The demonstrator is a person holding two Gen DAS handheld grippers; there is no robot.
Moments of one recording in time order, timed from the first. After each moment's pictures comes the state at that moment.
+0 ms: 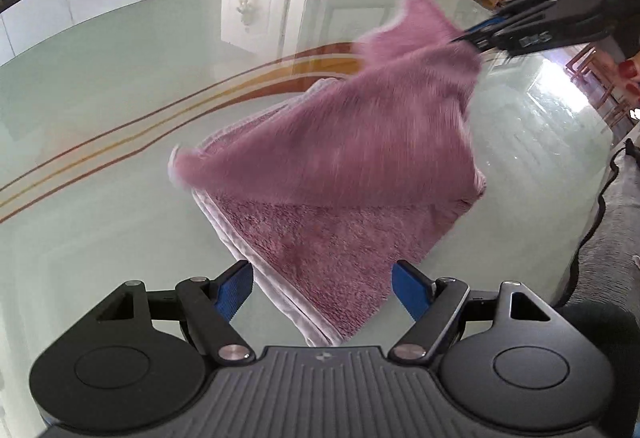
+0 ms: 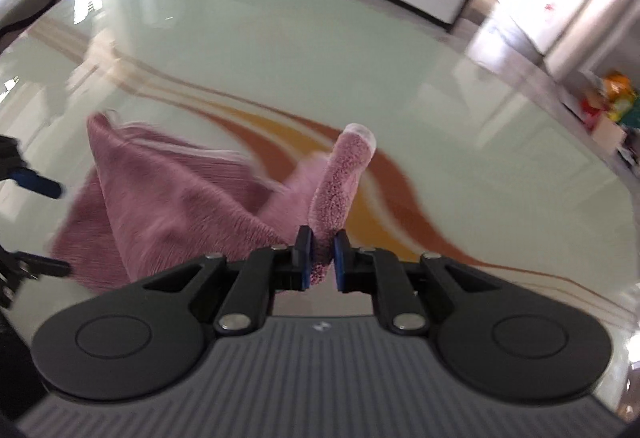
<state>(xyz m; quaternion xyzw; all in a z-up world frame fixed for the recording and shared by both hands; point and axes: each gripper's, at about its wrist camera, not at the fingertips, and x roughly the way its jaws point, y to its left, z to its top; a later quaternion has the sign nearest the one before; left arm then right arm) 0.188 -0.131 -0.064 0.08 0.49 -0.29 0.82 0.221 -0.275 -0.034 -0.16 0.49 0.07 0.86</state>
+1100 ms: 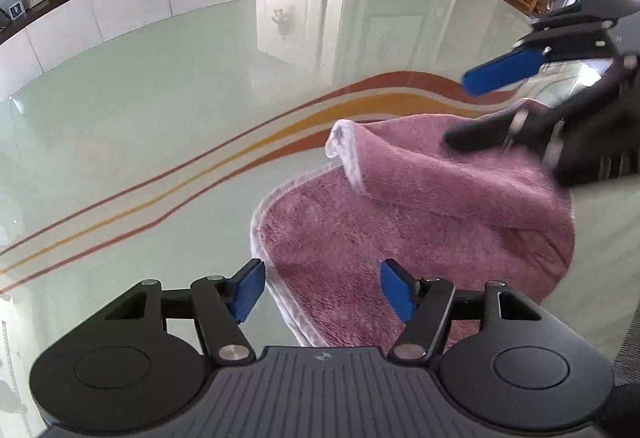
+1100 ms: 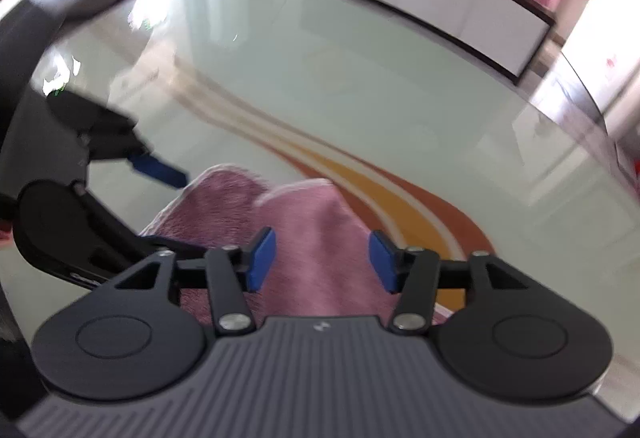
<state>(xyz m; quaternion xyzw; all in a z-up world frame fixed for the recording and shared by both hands) 0.242 -0.123 -0.085 0.10 0.48 -0.24 0.84 0.229 -0.154 -0.074 -0.22 0.45 0.20 0.84</state>
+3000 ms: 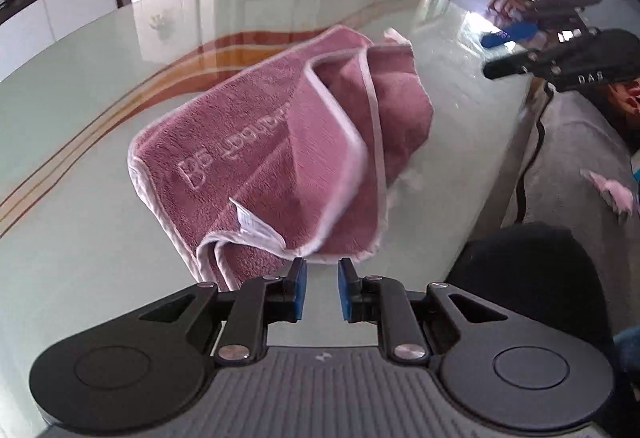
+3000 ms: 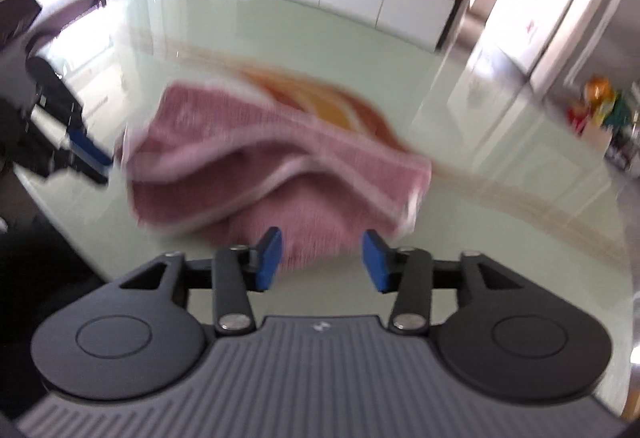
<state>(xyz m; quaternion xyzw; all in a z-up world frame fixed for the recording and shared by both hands) 0.115 -0.131 -0.067 0.13 0.46 -0.40 0.78 0.097 -0.277 -0.030 -0.15 0.41 0.12 0.90</state>
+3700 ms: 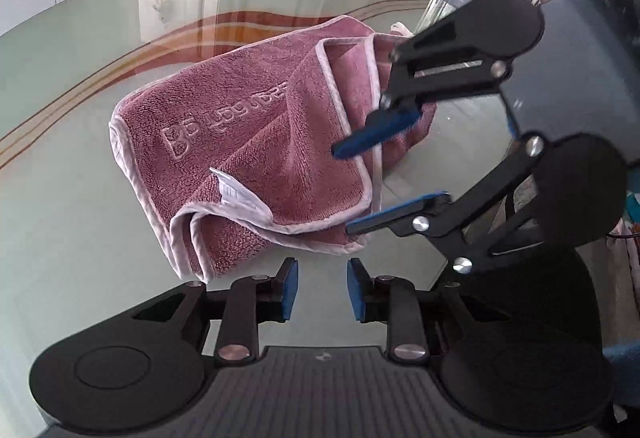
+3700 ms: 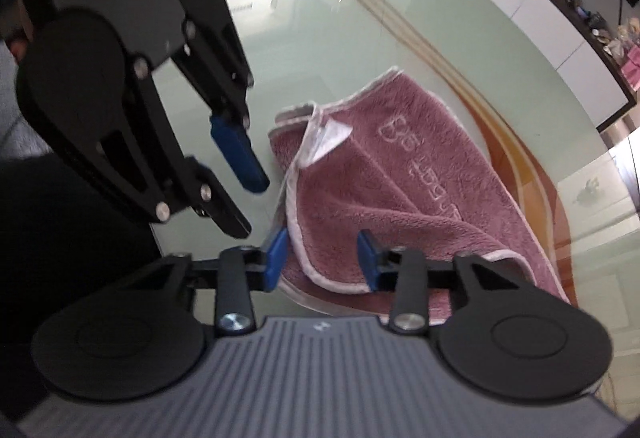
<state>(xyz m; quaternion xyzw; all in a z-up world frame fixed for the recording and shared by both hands) 0.115 -0.135 -0.092 0.09 0.49 -0.40 0.76 0.127 -0.138 -0.112 -0.31 0.44 0.33 0.77</state>
